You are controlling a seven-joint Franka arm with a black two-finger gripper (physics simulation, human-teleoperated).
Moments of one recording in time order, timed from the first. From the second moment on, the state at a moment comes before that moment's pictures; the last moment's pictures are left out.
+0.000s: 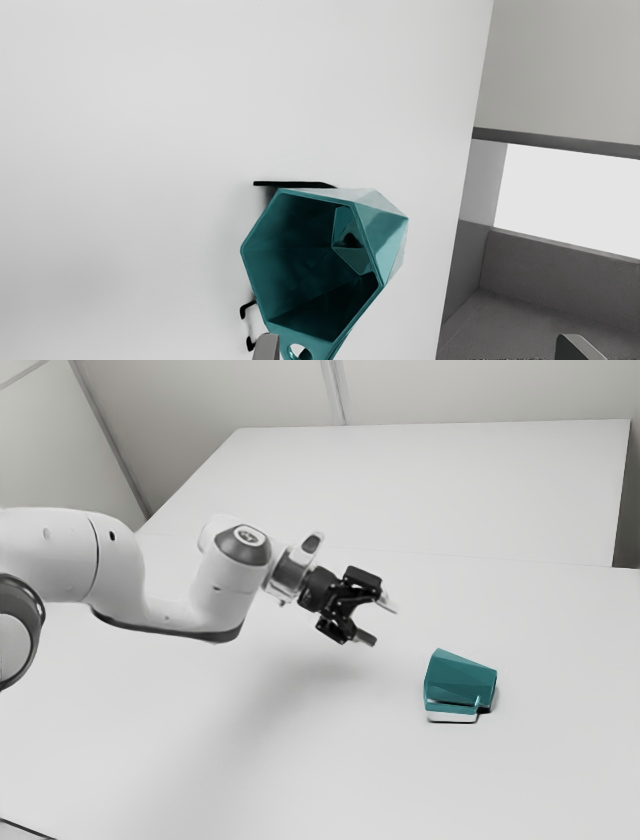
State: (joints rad) arm 0.13 0.32 -0.34 -1.97 -1.13 2.16 0.41
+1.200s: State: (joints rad) arm 0.03 0.60 -0.37 -1.84 -1.36 2.11 0.84
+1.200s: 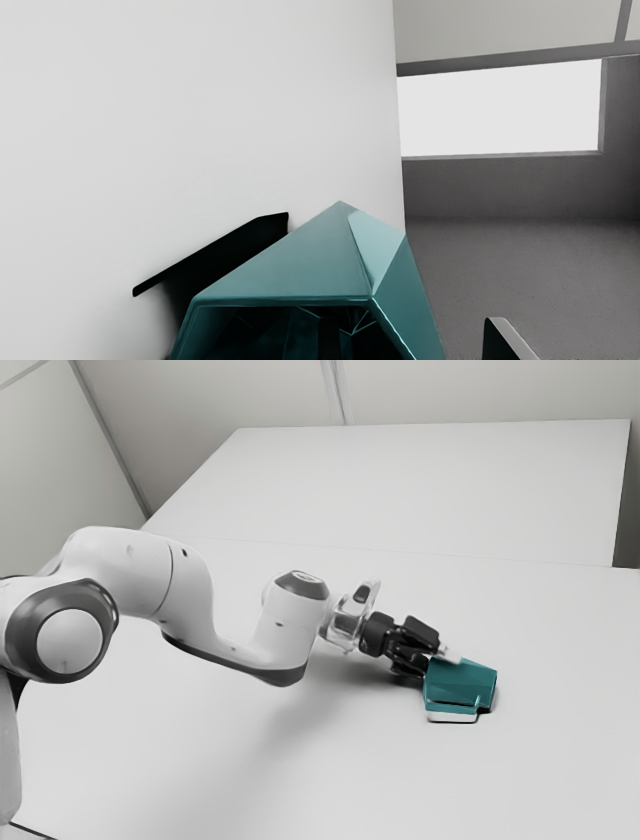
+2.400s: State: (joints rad) arm 0.08 0.31 -0.38 -1.84 -0.73 2.12 0.72
